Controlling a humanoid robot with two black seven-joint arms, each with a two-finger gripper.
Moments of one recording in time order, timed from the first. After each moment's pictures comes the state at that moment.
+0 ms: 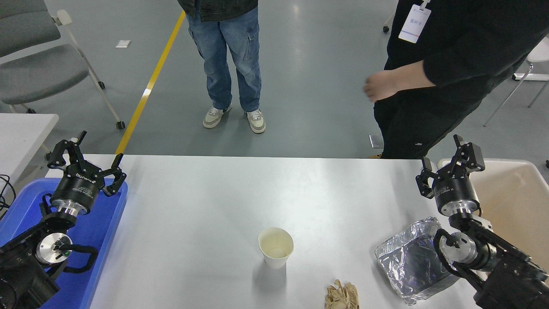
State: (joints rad) left arm -0.54 0.44 -0.74 -0.41 -0.02 -0.66 -0.59; right arm 0.49 -0.33 0.77 0.77 -0.12 -0.04 0.69
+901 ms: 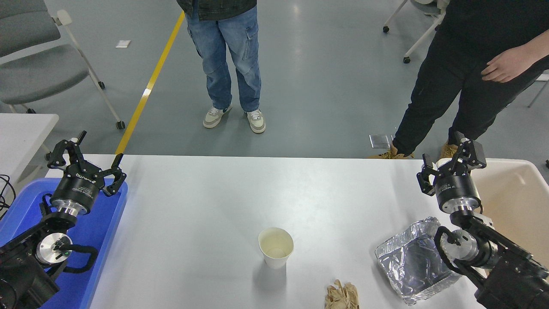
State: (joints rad) left arm -0.54 0.44 -0.74 -0.41 -0.02 -0.66 -0.59; right arm 0.51 -0.34 0.77 0.76 -0.12 -0.03 0.68
